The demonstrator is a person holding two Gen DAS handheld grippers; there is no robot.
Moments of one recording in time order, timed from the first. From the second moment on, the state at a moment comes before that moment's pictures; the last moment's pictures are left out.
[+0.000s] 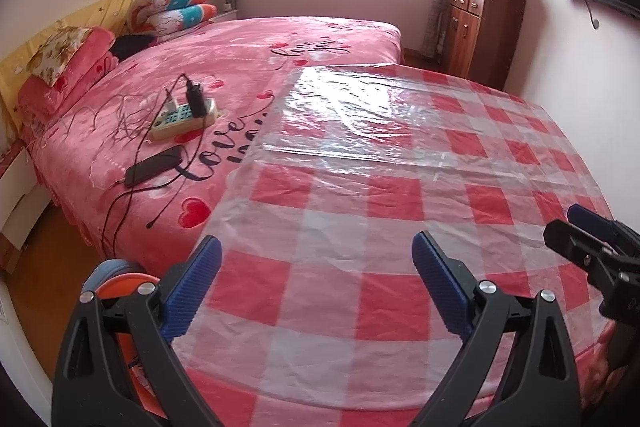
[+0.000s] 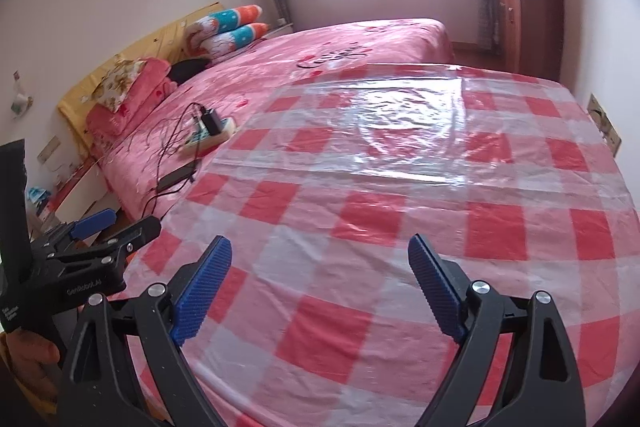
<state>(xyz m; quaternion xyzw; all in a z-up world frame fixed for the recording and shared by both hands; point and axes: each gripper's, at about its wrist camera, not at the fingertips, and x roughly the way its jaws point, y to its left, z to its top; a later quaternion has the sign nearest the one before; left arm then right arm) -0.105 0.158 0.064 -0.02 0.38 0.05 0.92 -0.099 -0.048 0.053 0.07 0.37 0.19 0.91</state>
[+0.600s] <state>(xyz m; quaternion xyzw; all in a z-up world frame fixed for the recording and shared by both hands) -0.083 0.086 0.052 0.02 0.39 0.00 0.92 -0.100 -0.121 0.040 0.08 0.36 0.11 0.93</state>
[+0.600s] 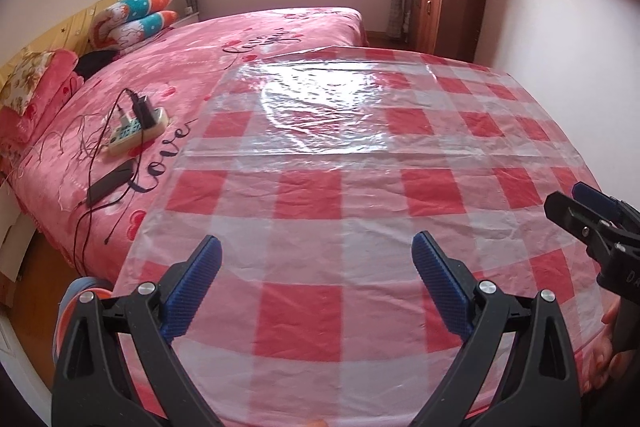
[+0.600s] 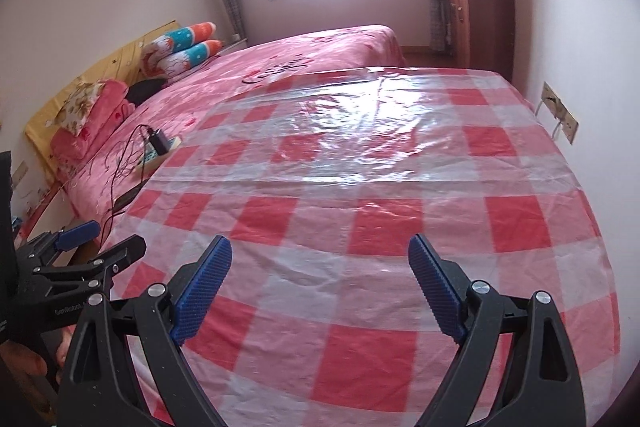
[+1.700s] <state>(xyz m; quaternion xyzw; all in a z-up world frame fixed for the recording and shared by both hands) -0.062 0.020 0.047 0.05 0.38 -0.02 0.92 -0.104 -0.174 0.039 0.08 0.33 0.05 0.94</state>
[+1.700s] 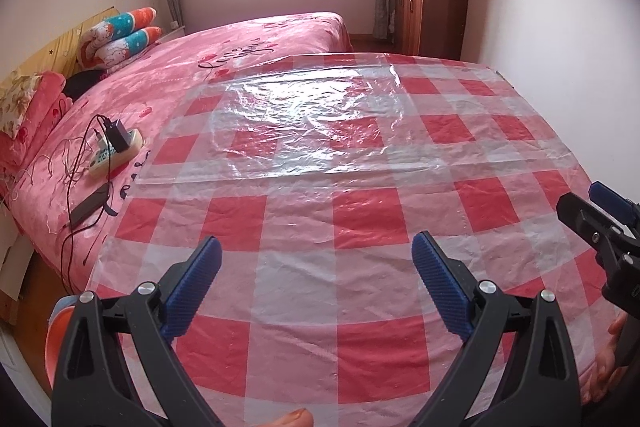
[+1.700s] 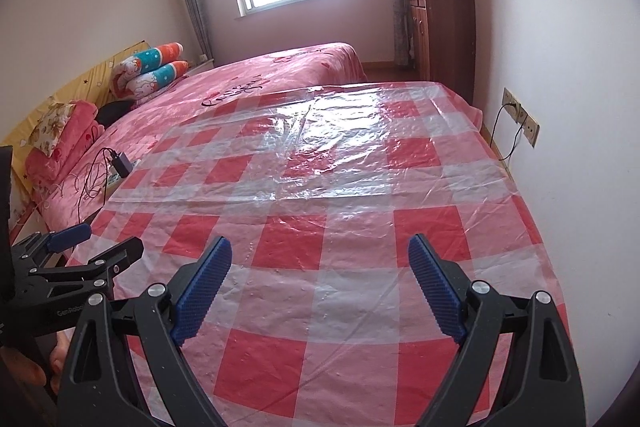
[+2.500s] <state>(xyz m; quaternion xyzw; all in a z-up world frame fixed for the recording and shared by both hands) -0.018 0.002 0.013 0.02 0.45 -0.02 0.89 -0.069 -0.184 0.013 0.06 0.41 0.00 0.91</state>
